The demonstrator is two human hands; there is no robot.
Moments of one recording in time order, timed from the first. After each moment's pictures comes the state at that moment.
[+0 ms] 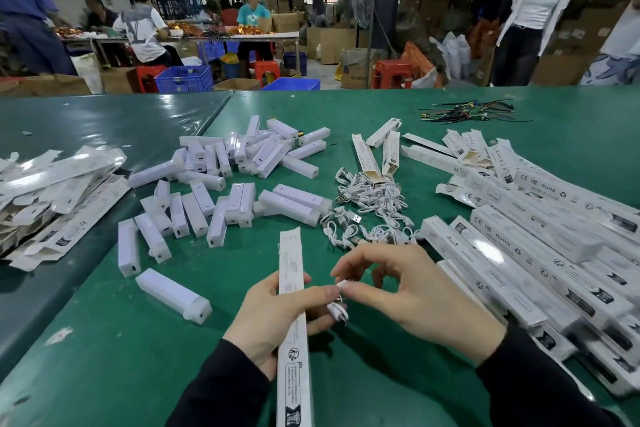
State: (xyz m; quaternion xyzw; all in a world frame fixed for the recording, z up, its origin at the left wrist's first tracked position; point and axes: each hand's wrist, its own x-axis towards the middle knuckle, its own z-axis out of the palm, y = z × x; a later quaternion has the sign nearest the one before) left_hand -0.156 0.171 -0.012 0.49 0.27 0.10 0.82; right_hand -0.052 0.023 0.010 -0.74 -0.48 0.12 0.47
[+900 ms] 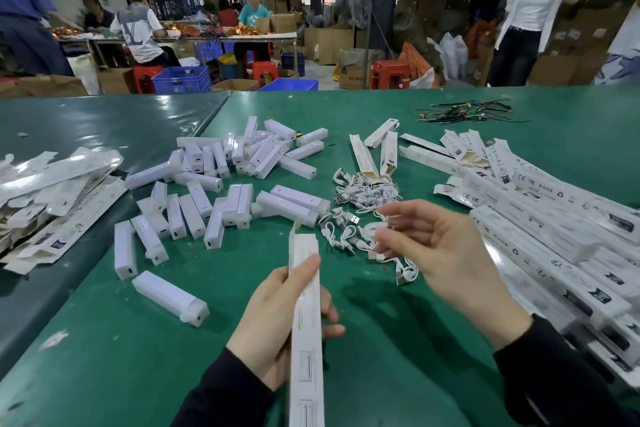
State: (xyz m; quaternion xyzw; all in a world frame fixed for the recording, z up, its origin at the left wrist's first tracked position) left_hand -0.156 0.162 -0.010 0.48 0.19 0.11 0.85; right_hand -0.034 0.015 0.024 -0.67 -0.32 0.08 0.67
